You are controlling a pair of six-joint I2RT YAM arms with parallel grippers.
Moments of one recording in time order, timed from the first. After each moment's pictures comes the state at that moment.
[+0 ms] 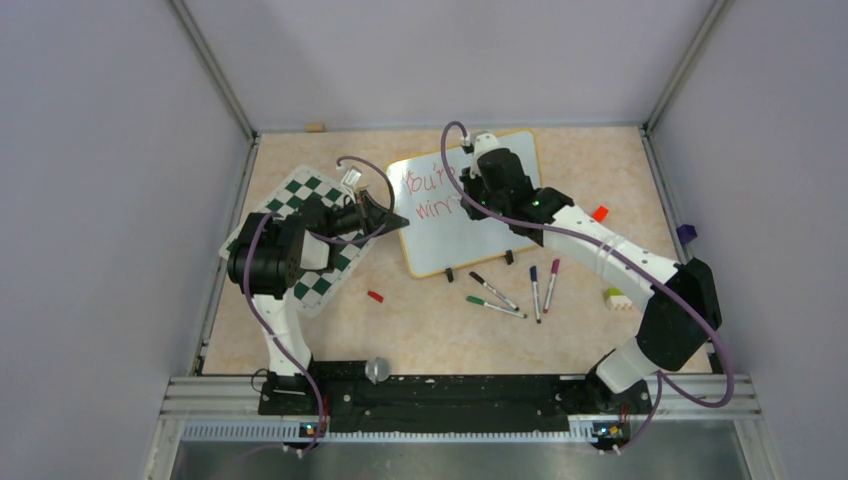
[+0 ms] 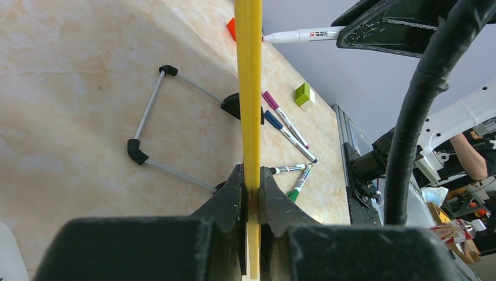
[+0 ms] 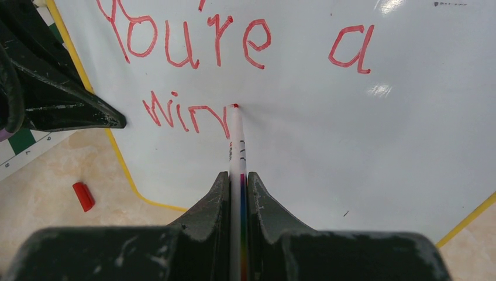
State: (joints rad) left arm -0.08 2.01 0.75 1.46 1.18 -0.90; right arm 0.68 1.53 1.30 -0.35 0.15 0.20
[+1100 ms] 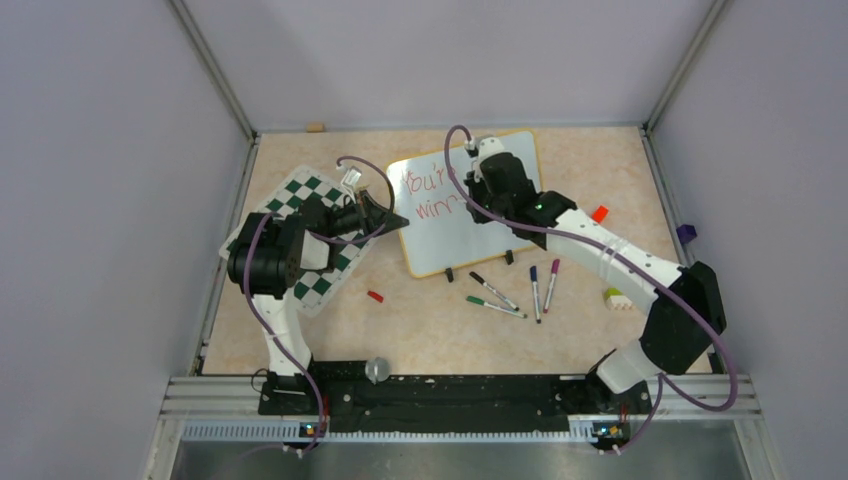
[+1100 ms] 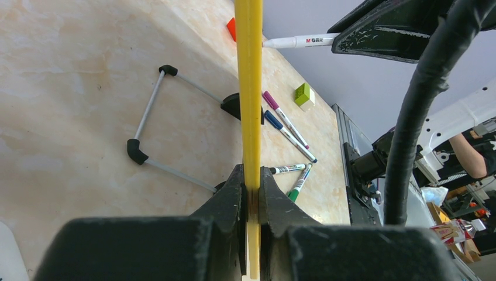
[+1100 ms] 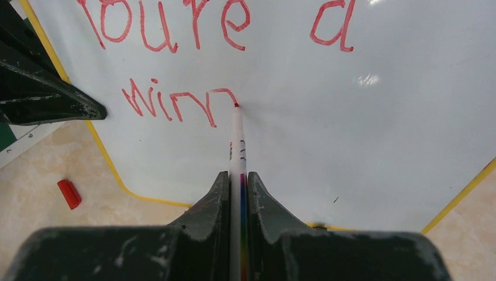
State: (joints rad) left arm -0.08 2.01 0.75 1.46 1.18 -0.90; right arm 0.68 1.51 1.27 -0.36 0.19 0.21
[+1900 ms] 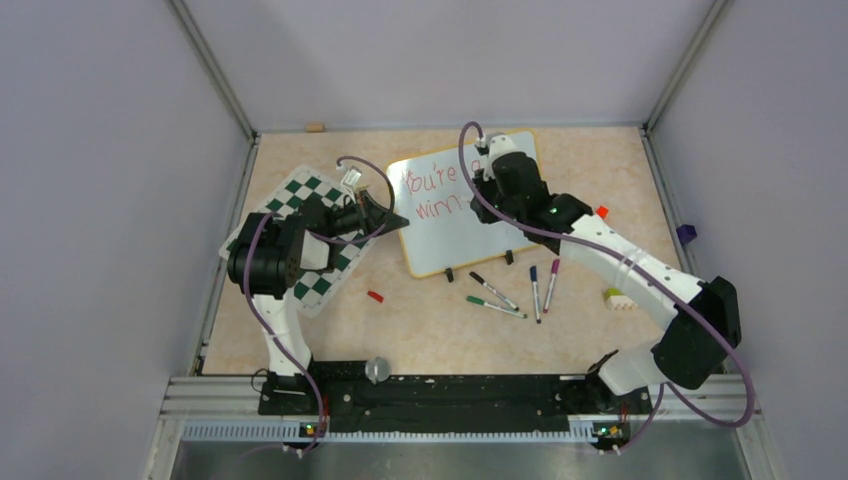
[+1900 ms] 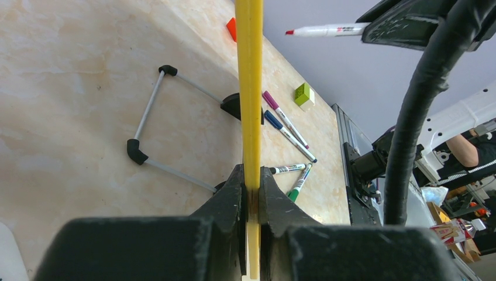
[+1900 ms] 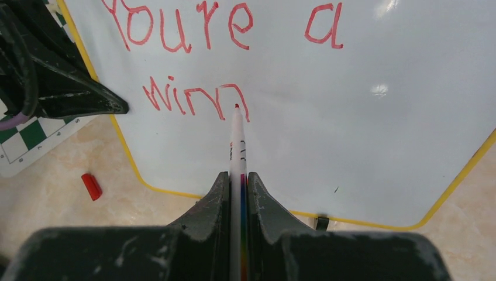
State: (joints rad) left arm -0.08 2.01 0.75 1.46 1.18 -0.90; right arm 0.68 1.44 1.24 -0.39 0.16 0.23
